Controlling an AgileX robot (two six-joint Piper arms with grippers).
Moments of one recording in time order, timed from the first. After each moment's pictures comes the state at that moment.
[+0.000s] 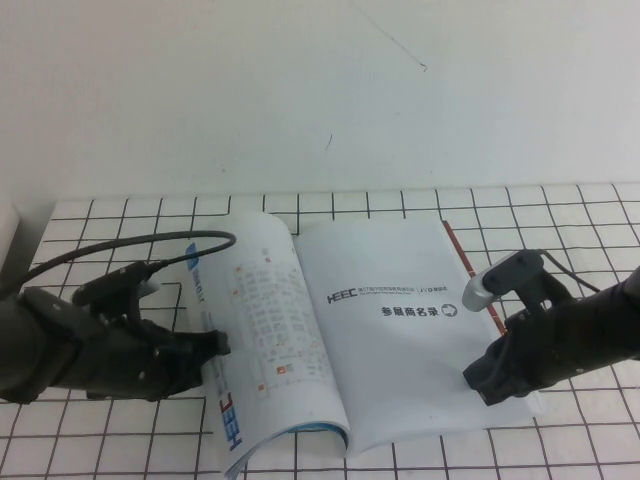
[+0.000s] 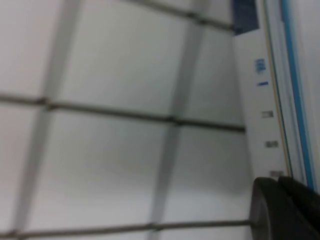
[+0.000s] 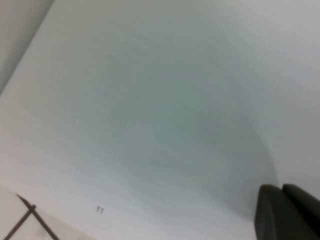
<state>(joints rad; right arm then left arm) 0.30 1.87 -0.89 1.06 0.50 -1.33 -0.21 1.70 -0.75 -1.04 0.28 0.51</state>
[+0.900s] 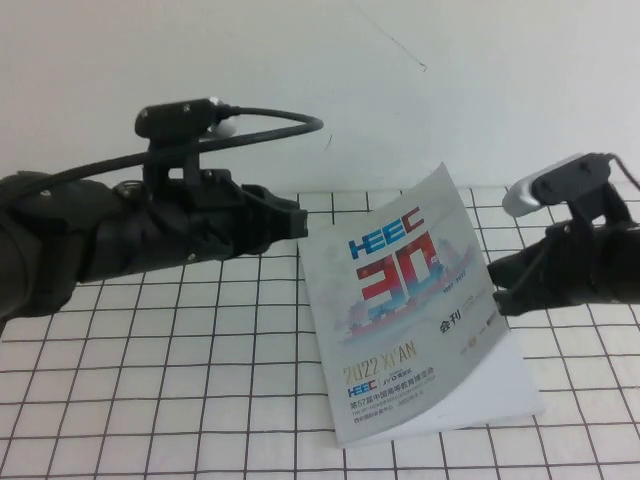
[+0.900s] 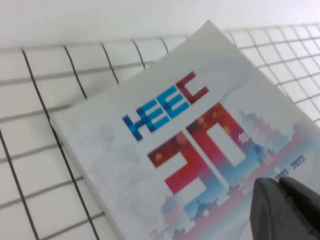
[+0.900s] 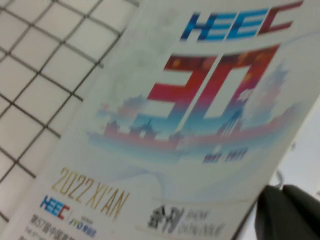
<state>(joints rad) 0.30 1.62 -0.89 1.12 0.34 -1.25 -0.37 1.50 -1.00 -1.32 0.37 0.96</state>
